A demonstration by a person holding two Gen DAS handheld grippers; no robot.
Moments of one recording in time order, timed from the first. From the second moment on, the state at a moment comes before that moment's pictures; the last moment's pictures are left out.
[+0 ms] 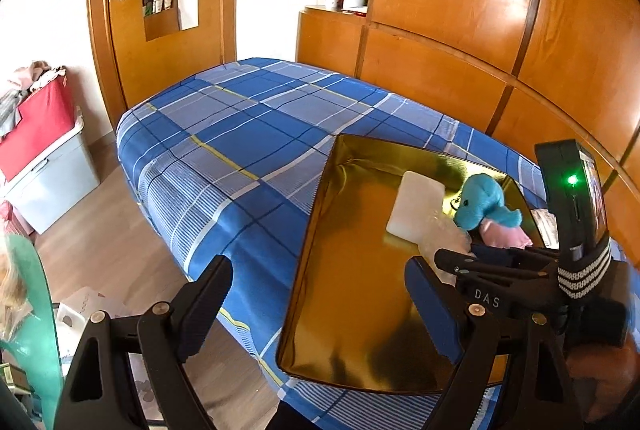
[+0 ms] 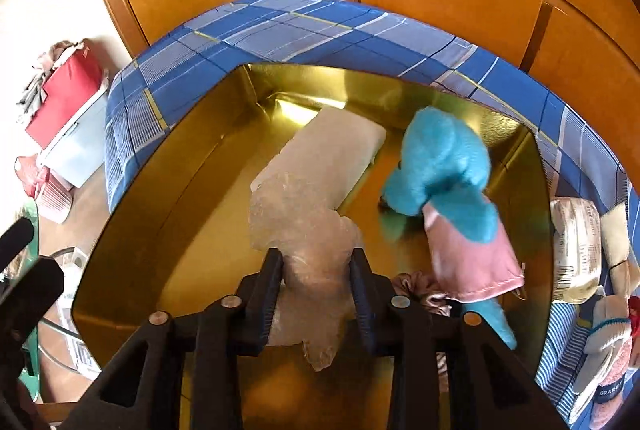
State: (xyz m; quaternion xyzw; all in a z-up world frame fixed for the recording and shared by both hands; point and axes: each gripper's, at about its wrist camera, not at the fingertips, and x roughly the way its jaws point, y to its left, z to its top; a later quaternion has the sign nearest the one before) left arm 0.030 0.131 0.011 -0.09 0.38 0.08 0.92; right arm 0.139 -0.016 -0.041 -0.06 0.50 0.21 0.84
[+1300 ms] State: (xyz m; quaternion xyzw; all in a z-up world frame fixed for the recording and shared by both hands) left arm 0.039 0.025 0.047 0.01 0.36 -0.03 0.93; right arm 0.054 -0.242 0.024 -0.01 0.38 0.01 0.93
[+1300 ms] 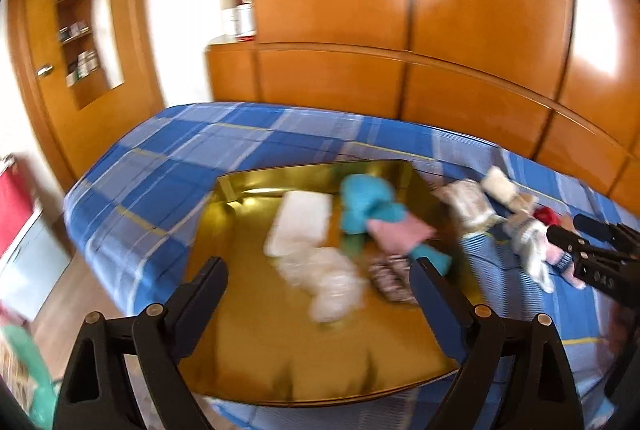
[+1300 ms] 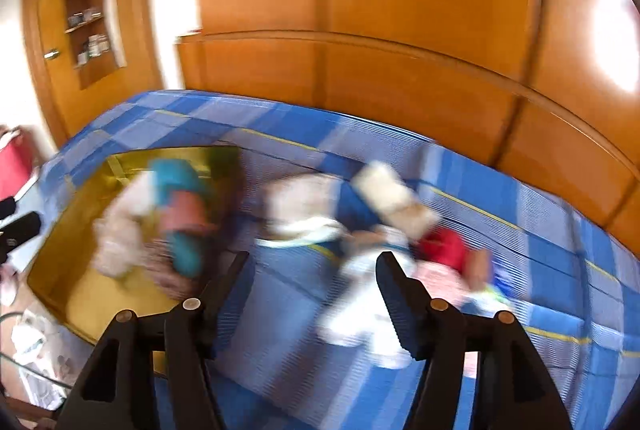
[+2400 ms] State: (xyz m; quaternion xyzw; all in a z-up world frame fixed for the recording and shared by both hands) left arm 0.153 -0.230 -0.028 0.00 0.52 -0.20 0.83; right arm 0.021 -0.433 0.016 0.21 0.36 -0.13 0.90
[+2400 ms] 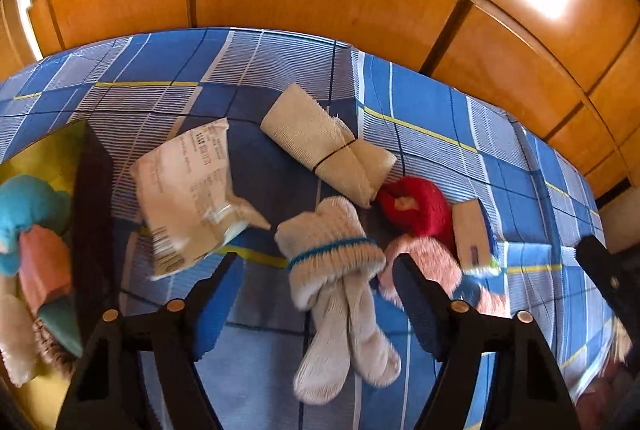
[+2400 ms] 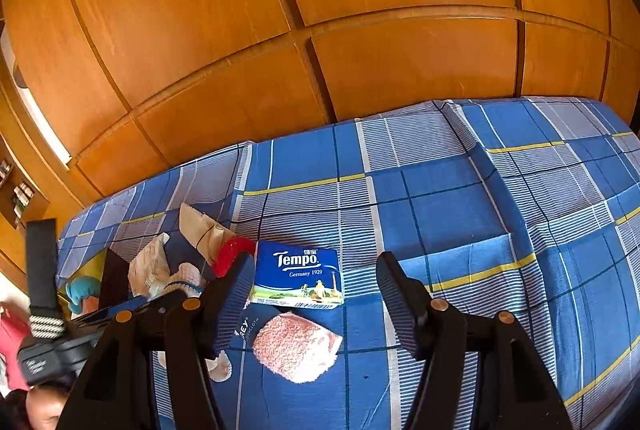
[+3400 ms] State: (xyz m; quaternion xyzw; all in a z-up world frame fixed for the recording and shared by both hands) left arm 0.058 -0.212 -0.051 0.06 0.51 -0.32 0.79; right arm 0.030 -0.436 -0.010 0.27 0.40 -0.07 0.87
